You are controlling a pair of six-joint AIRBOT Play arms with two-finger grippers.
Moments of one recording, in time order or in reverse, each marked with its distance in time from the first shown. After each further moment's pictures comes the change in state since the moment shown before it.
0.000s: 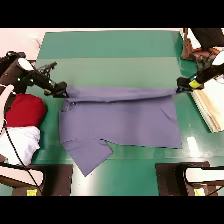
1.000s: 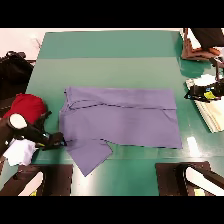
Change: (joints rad) left arm -0.010 0.776 -0.940 0.066 -0.021 -0.182; right arm -0.092 0.375 -0.261 0.032 -0.042 -0.004
